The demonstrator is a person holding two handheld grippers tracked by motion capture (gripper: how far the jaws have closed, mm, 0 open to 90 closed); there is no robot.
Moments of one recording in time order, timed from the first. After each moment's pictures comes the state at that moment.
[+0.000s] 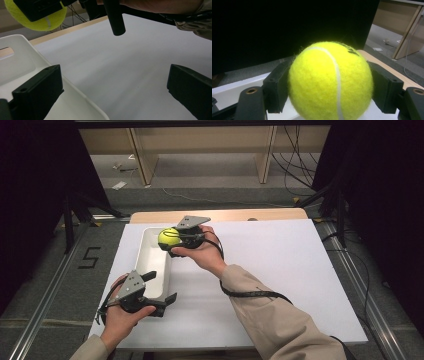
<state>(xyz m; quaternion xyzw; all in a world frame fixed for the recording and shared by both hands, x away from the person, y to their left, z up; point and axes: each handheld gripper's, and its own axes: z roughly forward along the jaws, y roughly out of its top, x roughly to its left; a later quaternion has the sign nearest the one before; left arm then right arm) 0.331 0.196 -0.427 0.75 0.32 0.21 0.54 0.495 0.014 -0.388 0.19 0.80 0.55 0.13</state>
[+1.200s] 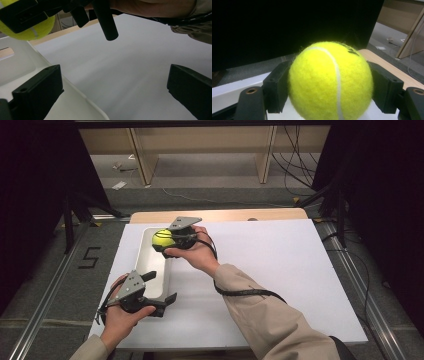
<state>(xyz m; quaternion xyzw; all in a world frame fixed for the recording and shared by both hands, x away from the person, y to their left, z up) 0.330 0.197 -0.427 0.75 0.32 0.21 0.54 0.497 0.033 -0.393 0.18 0.81 0.55 0.12</state>
